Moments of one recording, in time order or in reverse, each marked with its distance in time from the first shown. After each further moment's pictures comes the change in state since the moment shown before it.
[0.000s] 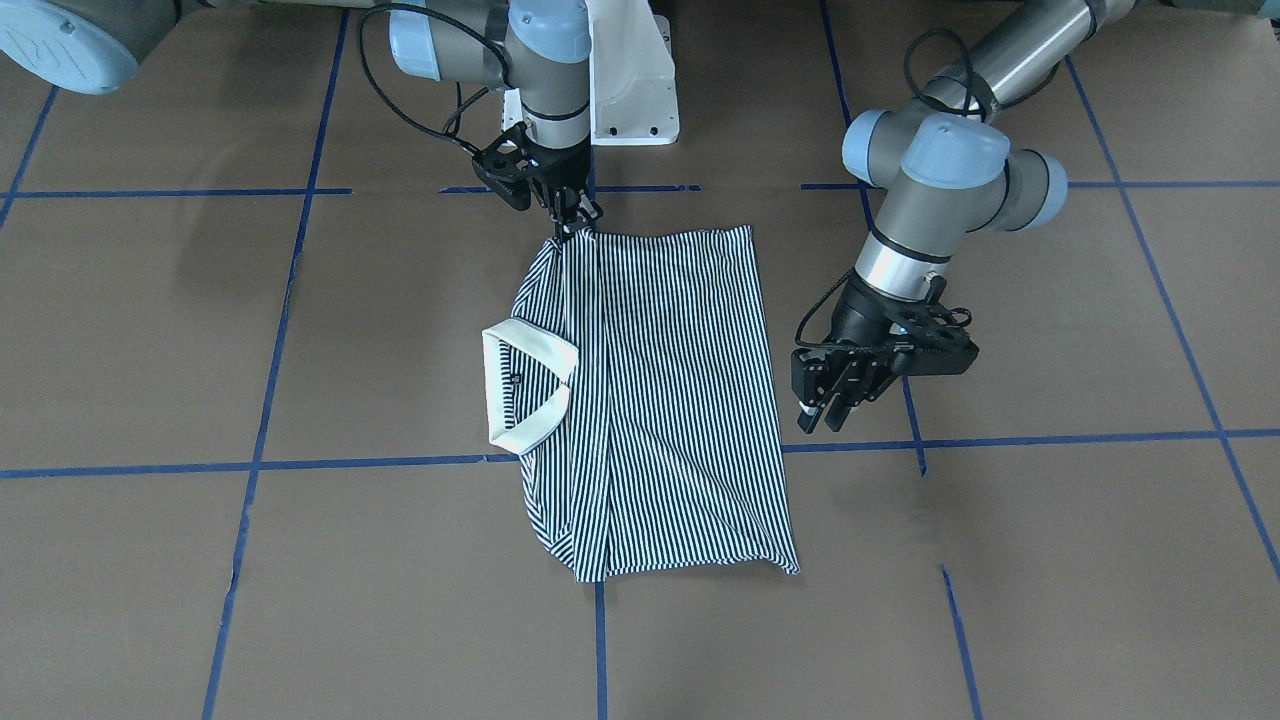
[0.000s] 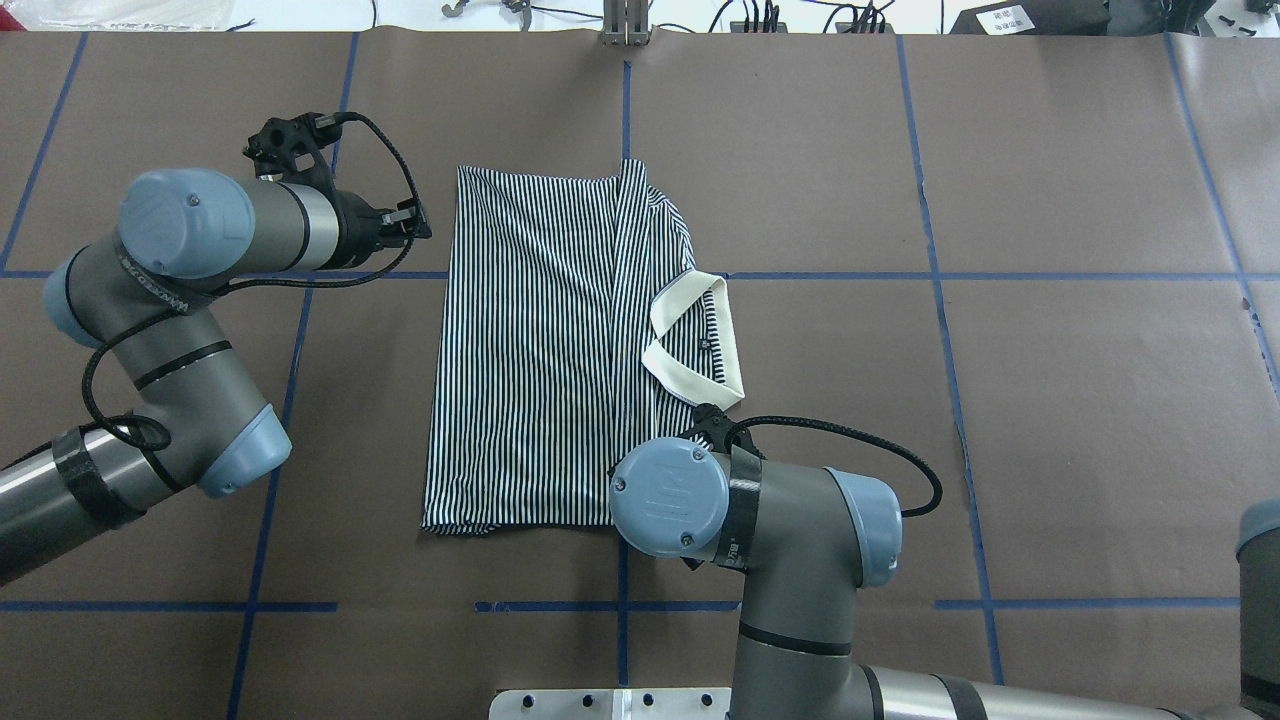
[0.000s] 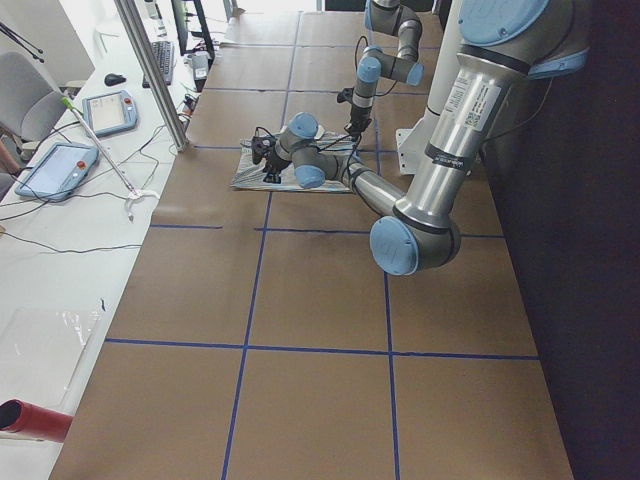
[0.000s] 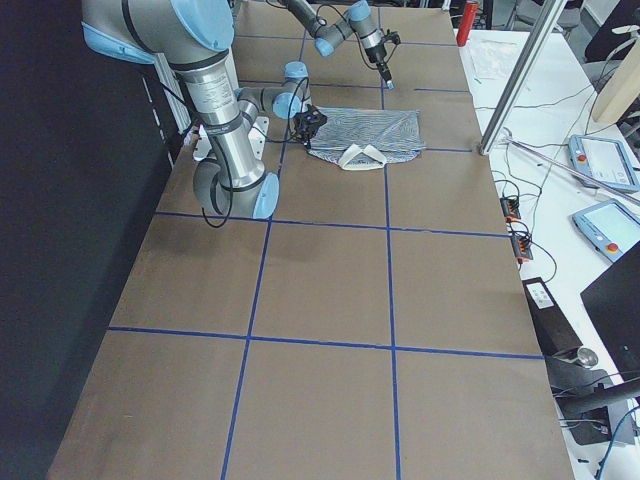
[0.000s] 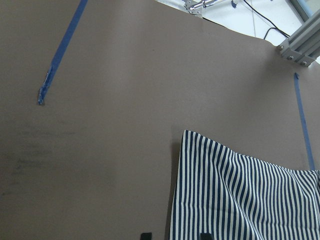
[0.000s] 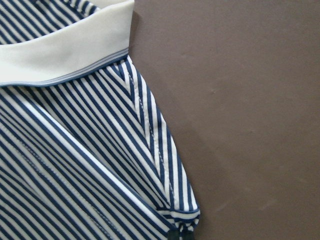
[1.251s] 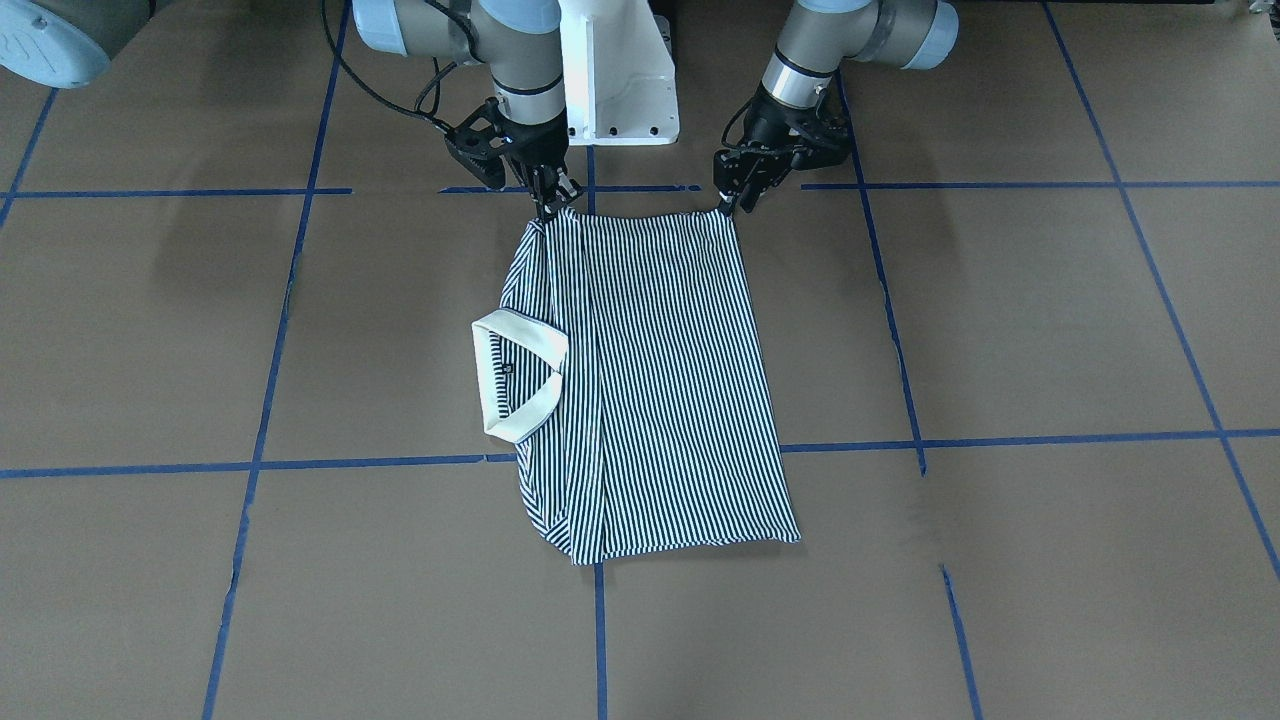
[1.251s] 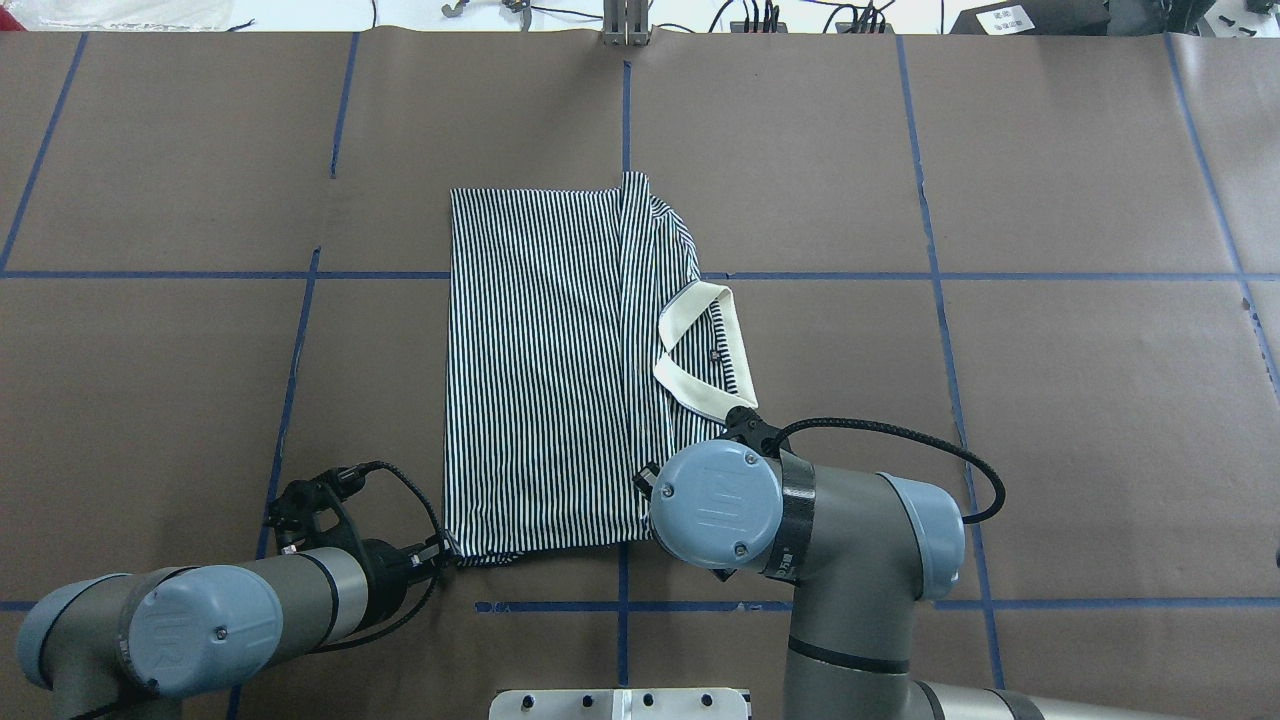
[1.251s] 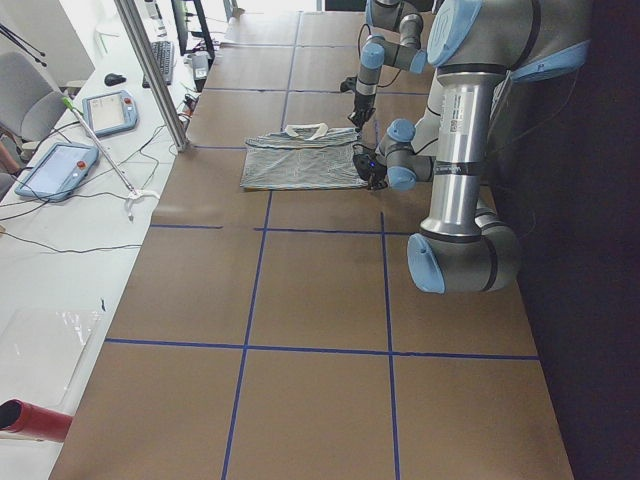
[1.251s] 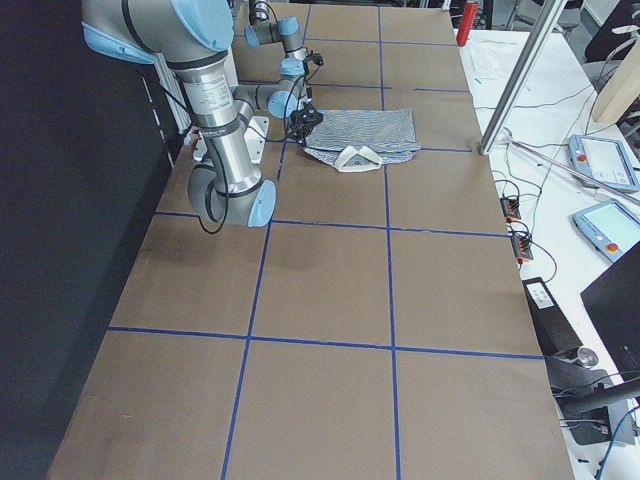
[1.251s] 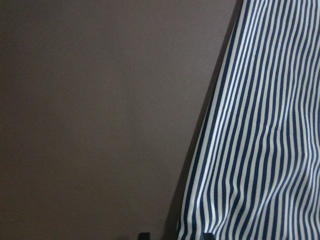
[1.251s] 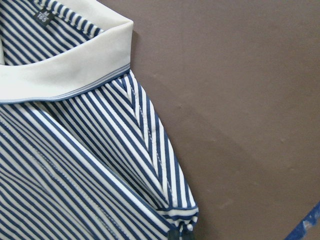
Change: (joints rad) left arm 0.540 0.279 -0.380 0.184 0.230 -0.468; right arm 0.000 -0.056 0.108 -0.043 0.011 -0.001
